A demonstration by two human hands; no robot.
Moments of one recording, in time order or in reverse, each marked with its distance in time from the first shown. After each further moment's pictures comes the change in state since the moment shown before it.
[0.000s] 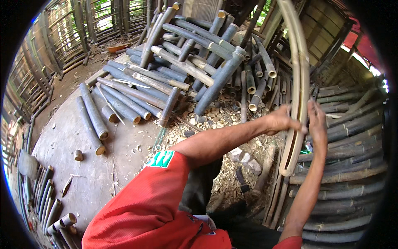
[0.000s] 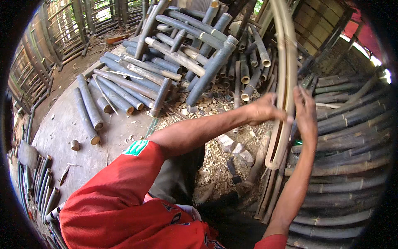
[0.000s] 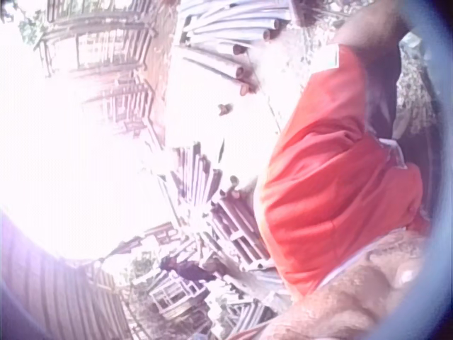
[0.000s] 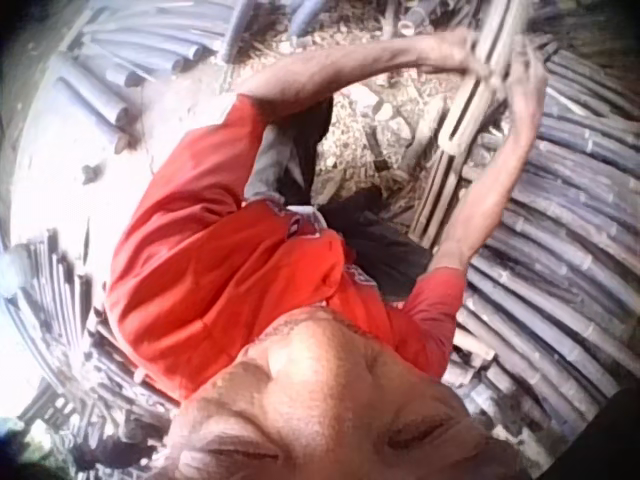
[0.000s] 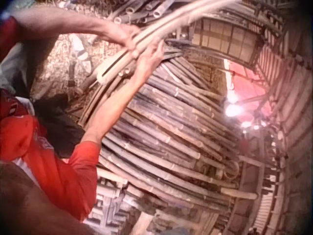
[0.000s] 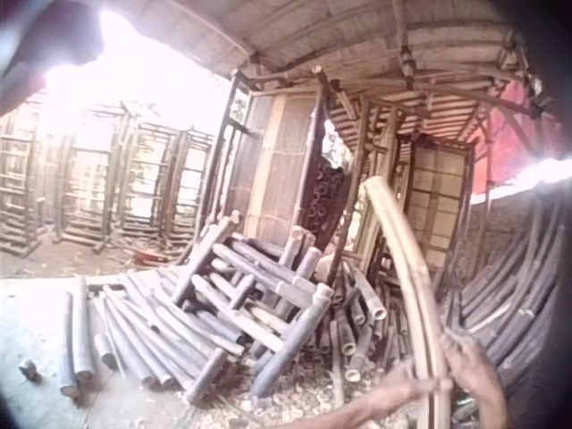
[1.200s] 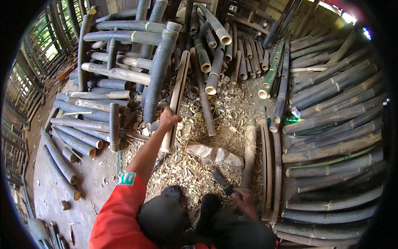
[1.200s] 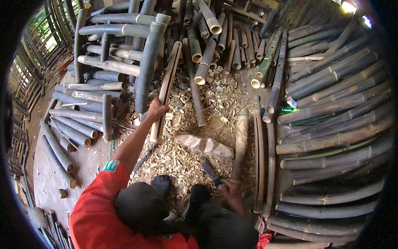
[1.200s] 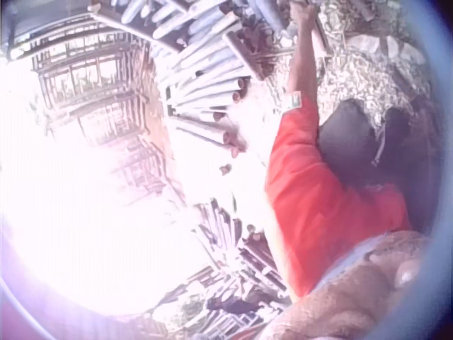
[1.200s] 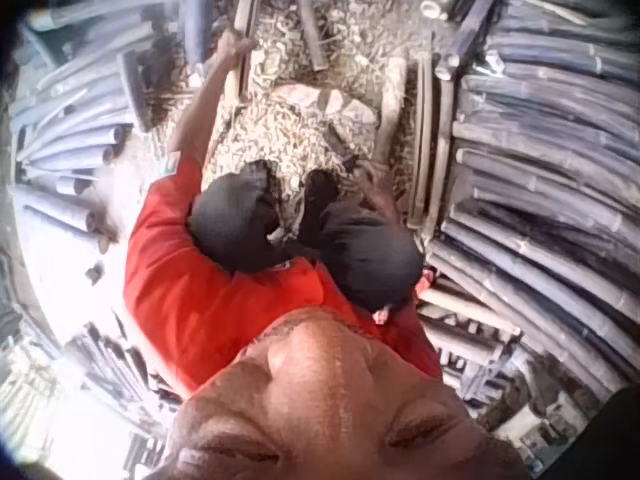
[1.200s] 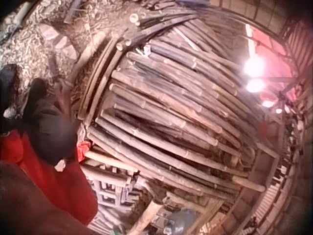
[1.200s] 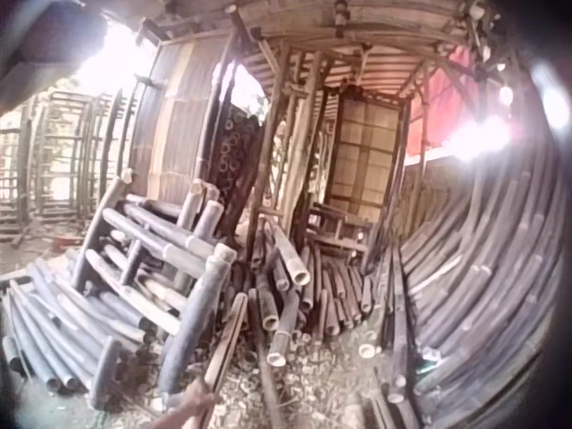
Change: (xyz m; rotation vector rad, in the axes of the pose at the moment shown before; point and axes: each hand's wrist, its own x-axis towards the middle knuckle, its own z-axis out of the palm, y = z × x) left_hand -0.072 -0.224 -0.325 1.096 0.805 -0.705; right_hand -0.319 0.201 0.195 0.223 -0.568 0.740
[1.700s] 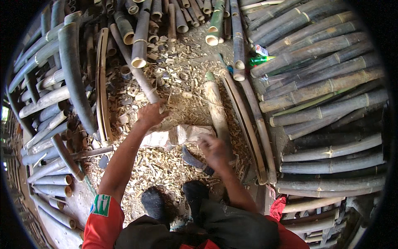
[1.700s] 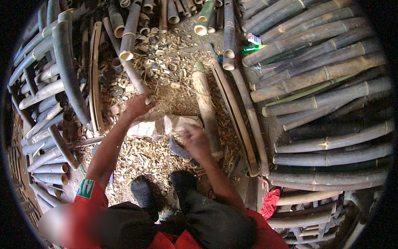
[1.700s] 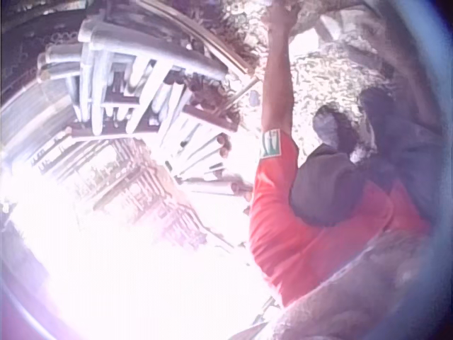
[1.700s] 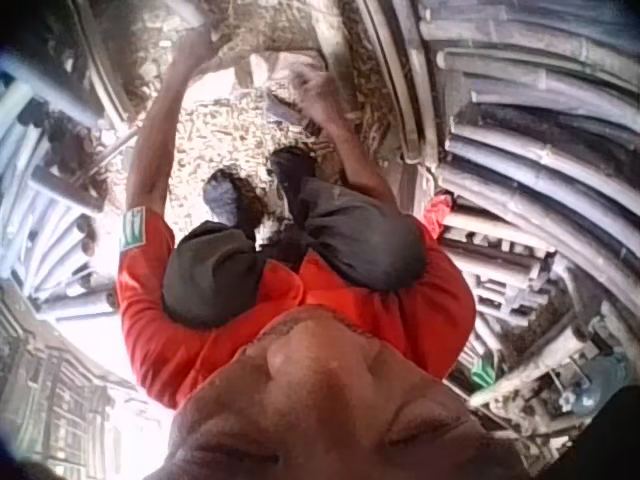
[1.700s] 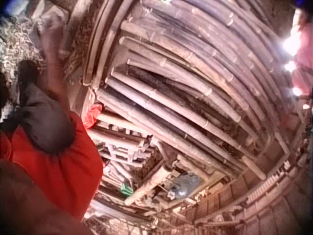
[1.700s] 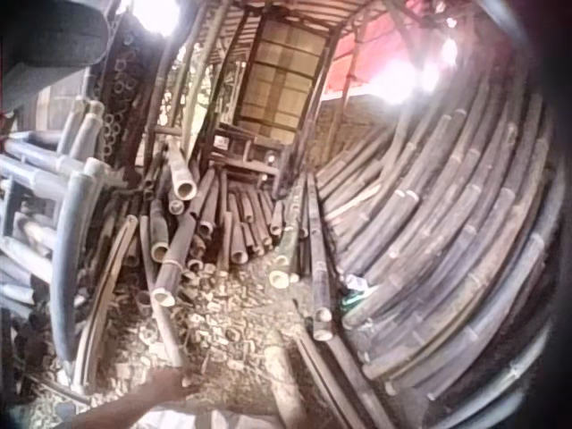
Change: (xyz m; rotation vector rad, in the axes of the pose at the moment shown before) left_hand -0.022 0.050 0.149 0.734 -0.448 0.627; right_hand 0.125 -0.052 0.003 0.116 0.455 -0.197
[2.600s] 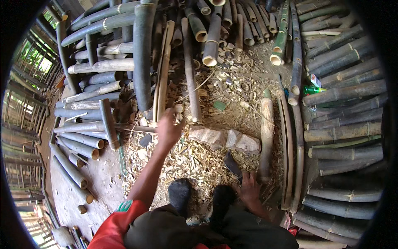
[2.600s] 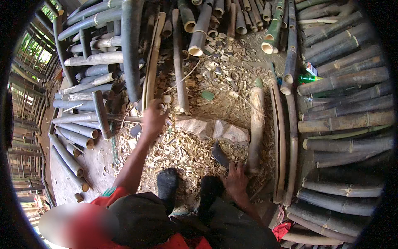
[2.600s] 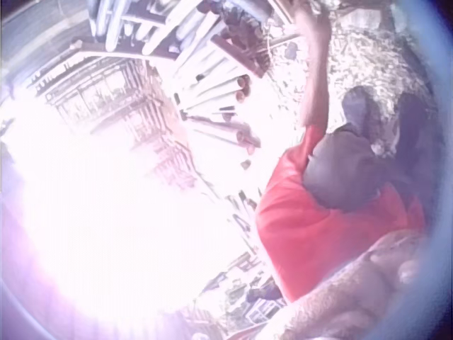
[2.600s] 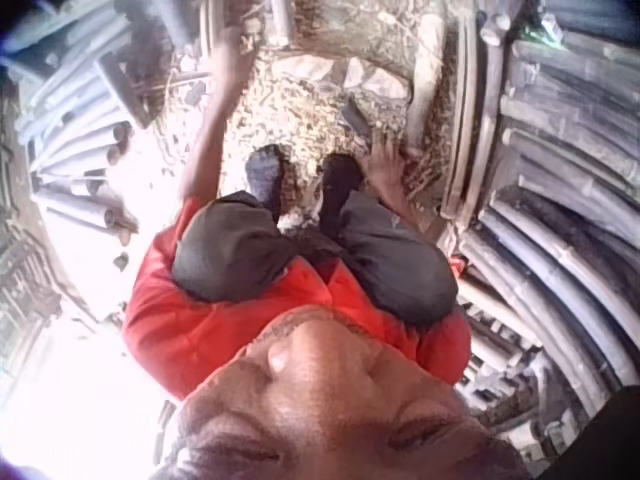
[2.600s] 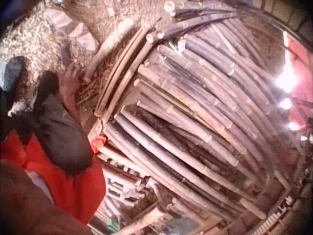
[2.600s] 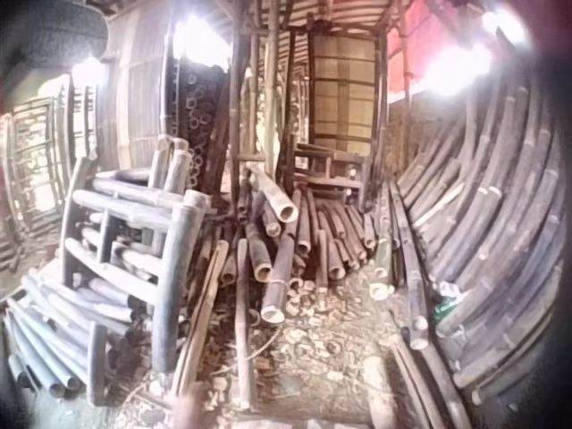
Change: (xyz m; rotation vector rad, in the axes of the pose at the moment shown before) left_hand -0.148 -0.049 -0.014 -0.319 0.603 -0.382; right_hand -0.102 0.019 0.001 -0.597 -0.253 0.021
